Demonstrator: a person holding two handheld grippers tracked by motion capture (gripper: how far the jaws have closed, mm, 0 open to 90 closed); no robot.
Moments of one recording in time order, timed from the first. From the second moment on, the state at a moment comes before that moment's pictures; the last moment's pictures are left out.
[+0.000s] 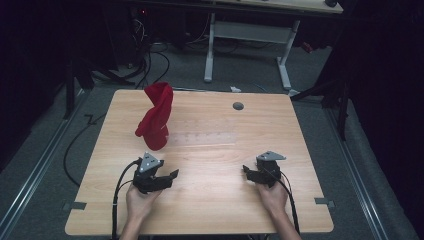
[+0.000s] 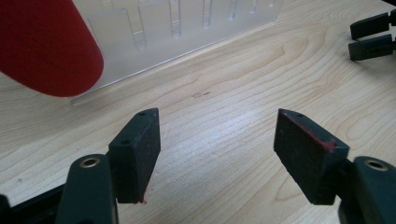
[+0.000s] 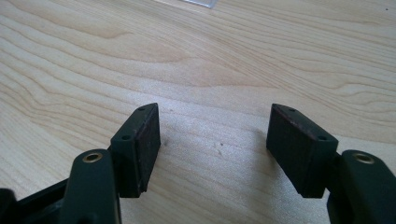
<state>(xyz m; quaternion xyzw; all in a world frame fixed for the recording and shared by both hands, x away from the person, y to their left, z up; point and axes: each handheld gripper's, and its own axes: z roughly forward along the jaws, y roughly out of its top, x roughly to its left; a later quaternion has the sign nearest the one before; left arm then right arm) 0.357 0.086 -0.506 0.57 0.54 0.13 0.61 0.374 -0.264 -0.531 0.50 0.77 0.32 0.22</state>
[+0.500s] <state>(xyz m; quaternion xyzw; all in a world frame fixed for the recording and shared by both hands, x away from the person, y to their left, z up) 0.365 0.074 -0.518 0.58 0.54 0.13 0.60 0.374 -0.264 -0.531 0.50 0.77 0.33 0.22</state>
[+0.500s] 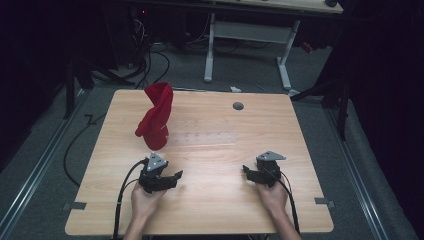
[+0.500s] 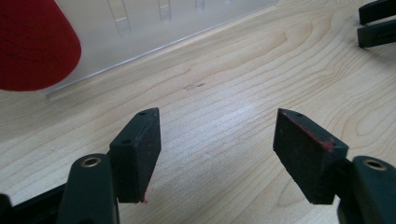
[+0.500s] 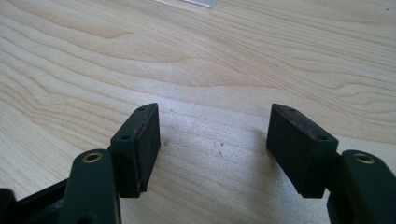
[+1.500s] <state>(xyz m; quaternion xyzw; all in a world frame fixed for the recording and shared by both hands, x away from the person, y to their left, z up) 0.383 0.064 -0.546 0.60 0.55 0.18 0.55 0.374 -0.264 -0.531 0.50 0.77 0.33 0.22</state>
